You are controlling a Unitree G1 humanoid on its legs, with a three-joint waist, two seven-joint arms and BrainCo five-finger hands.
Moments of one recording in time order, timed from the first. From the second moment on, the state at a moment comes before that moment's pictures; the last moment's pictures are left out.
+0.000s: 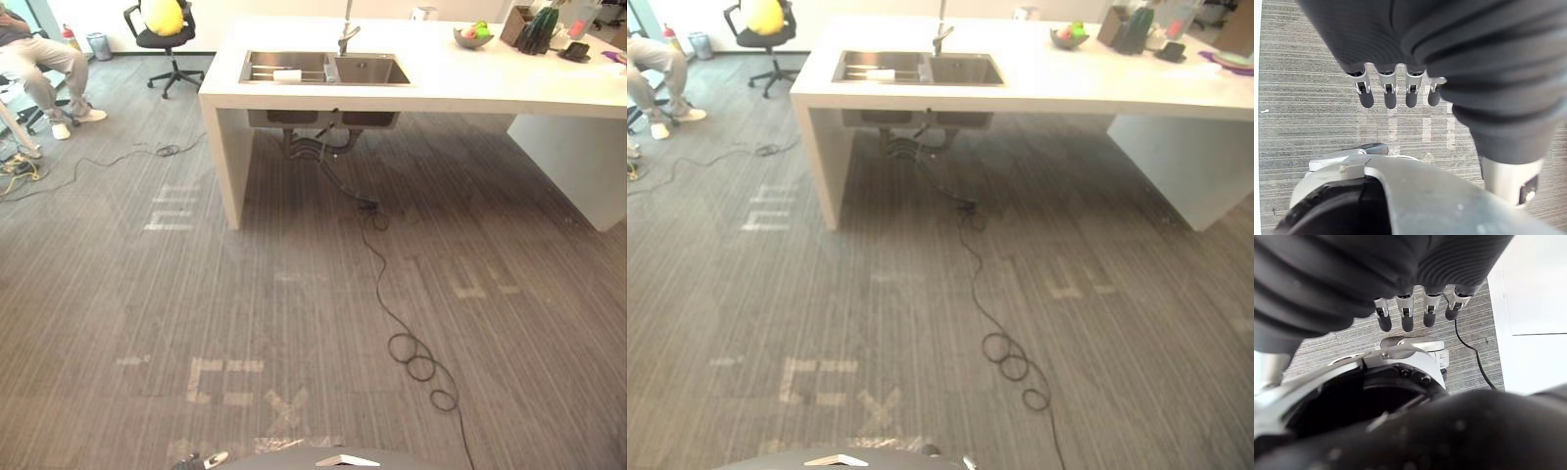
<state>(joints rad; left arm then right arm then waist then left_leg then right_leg) 0.20 0.16 -0.02 1.04 -0.04 0.07 -0.12 0.14 -0.17 -0.08 1.12 0.13 0.28 0.28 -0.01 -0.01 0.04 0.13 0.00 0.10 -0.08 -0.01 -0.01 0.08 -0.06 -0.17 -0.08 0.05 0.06</state>
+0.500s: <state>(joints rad) 0.18 0.16 -0.02 1.08 -0.04 0.07 -0.13 0.14 -0.17 -0.08 1.12 0.13 0.26 0.28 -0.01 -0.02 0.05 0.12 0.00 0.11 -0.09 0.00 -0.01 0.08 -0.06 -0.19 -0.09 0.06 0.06</state>
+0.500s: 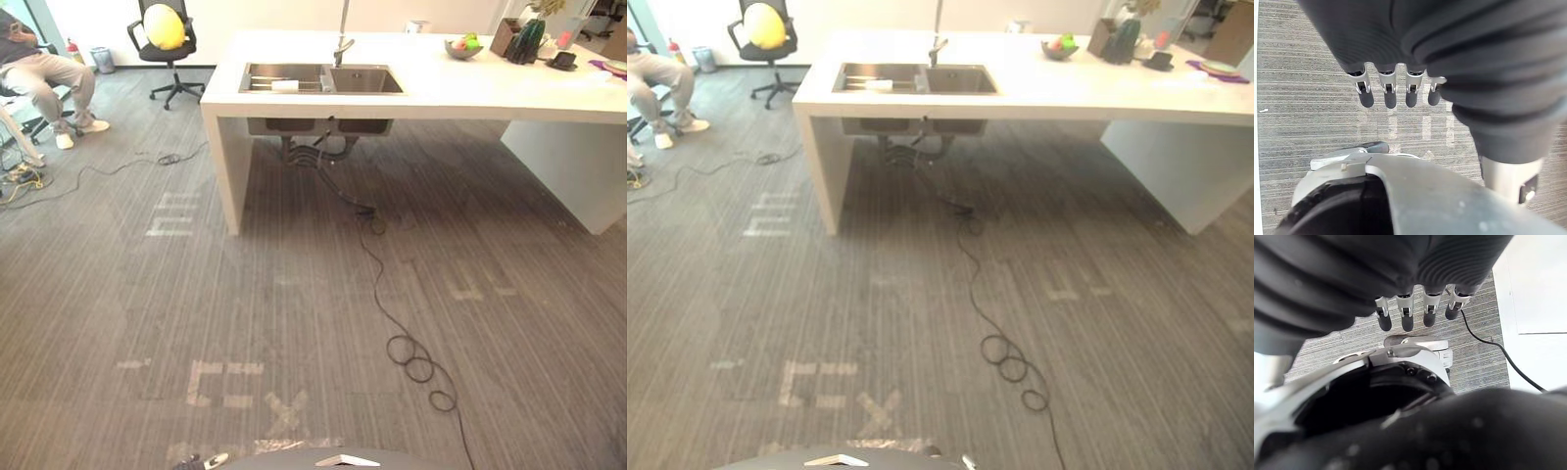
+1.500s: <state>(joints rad) 0.17 0.17 -0.02 1.09 -0.03 0.06 -0.12 0.11 -0.16 -0.10 1.12 0.15 0.21 0.27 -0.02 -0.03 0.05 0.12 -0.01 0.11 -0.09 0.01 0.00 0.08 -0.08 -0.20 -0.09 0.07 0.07</state>
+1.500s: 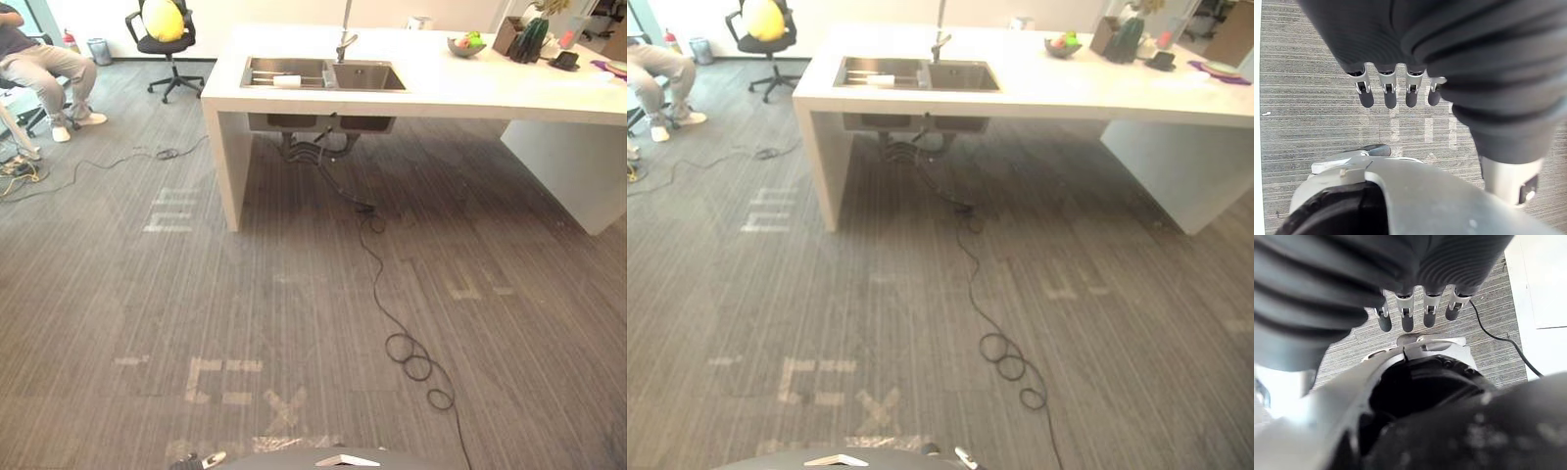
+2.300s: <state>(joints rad) 0.15 0.15 0.14 1.07 -0.01 0.08 -0.09 0.20 -0.09 -0.22 1.06 0.23 0.18 0.28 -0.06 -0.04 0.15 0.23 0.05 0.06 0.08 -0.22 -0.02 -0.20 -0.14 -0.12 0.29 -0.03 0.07</state>
